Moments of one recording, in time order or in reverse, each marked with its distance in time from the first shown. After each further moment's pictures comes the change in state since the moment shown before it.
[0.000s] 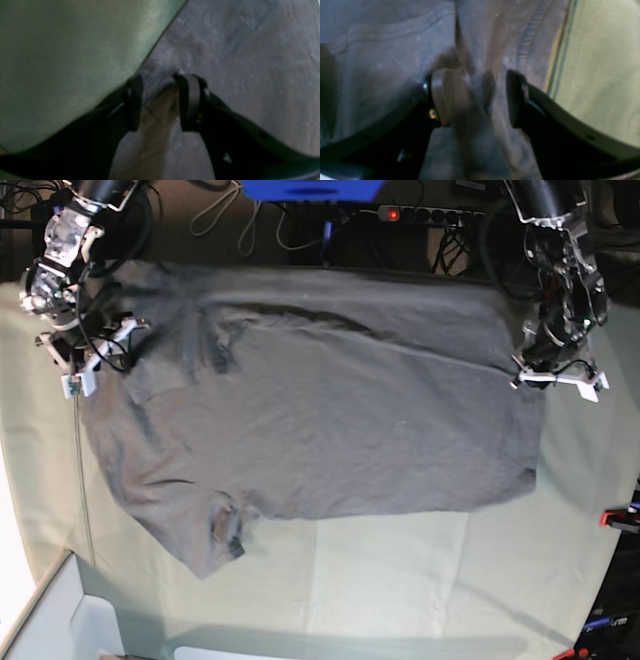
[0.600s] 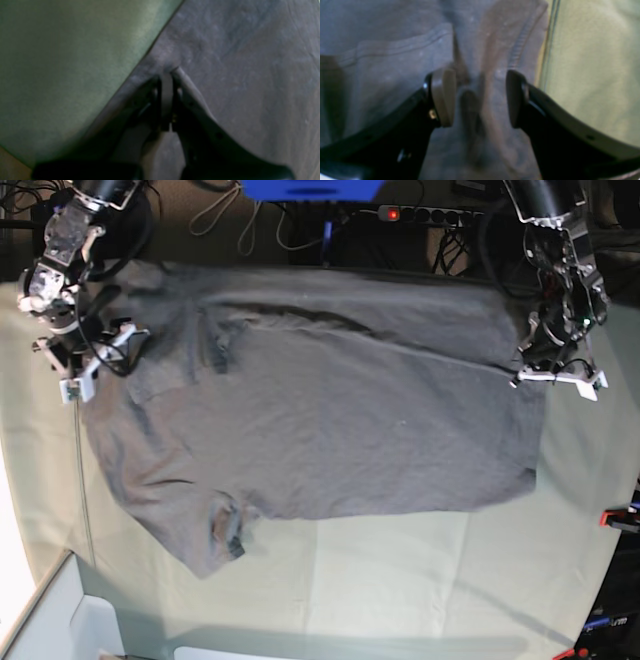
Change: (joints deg) left arm 0.0 0.2 -0.2 0.5 -0.2 0.0 0.9; right arm -0.1 -1.3 -0.4 2.8 0.0 0.0 -0.3
